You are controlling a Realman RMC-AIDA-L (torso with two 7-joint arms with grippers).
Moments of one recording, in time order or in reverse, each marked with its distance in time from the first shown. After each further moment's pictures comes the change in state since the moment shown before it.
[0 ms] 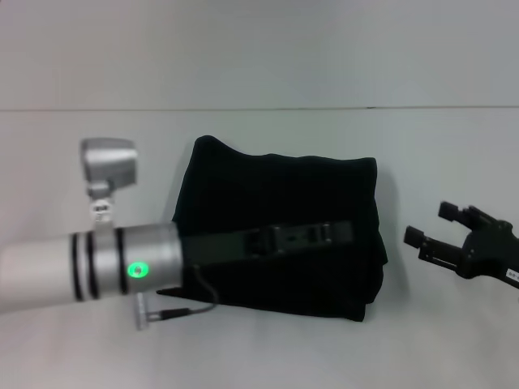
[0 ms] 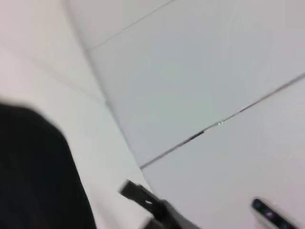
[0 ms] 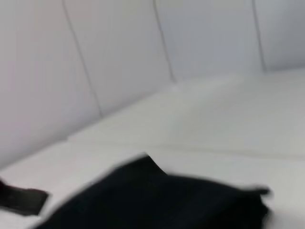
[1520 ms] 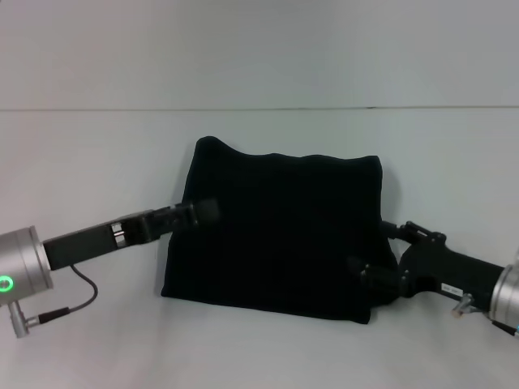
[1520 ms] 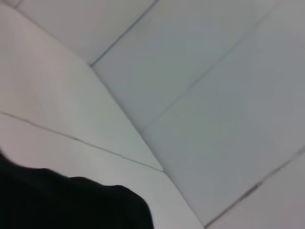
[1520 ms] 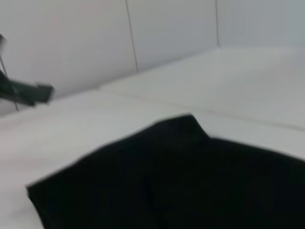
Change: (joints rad) left arm 0.220 0.071 -0.132 0.205 0.002 0.088 0.086; right arm 0.115 0.003 -0.106 0.171 0.001 0.165 -0.186
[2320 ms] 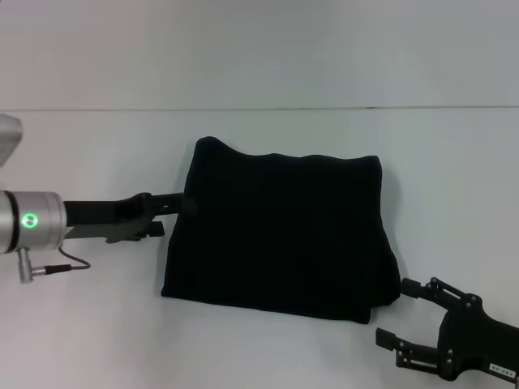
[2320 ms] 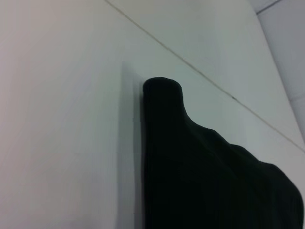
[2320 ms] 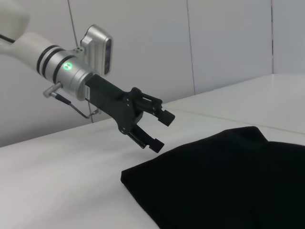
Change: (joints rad) left arm -0.181 0.080 0.077 -0.030 0.331 -0.341 -0.556; right arm -0.206 -0.002 -0.010 -0.112 -0.065 -0.327 -0.081
